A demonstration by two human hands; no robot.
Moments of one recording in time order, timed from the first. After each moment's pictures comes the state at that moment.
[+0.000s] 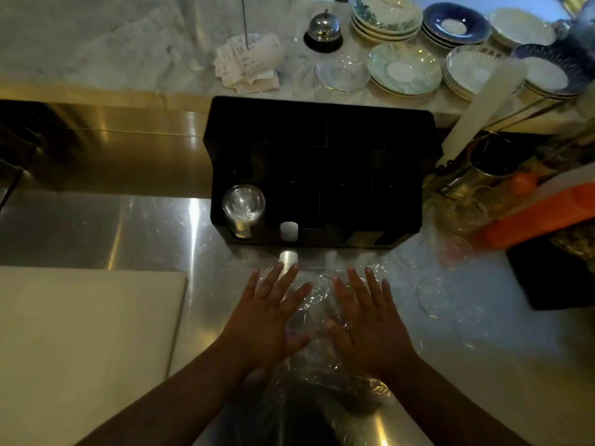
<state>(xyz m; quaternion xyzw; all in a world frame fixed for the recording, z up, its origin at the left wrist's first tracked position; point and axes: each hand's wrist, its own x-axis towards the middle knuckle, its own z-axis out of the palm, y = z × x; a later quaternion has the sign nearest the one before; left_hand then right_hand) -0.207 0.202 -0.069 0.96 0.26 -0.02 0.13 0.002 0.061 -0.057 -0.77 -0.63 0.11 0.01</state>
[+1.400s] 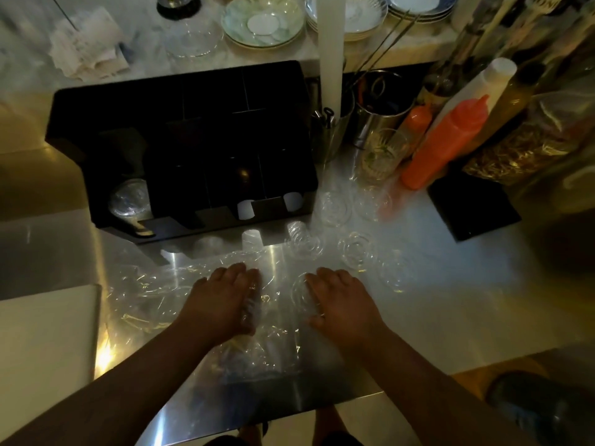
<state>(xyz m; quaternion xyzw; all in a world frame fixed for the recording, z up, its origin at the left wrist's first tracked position) -0.116 0.158 -0.060 0.93 0.28 -0.21 0.10 0.080 -0.027 -0.078 -0.80 -0.55 0.22 0.02</state>
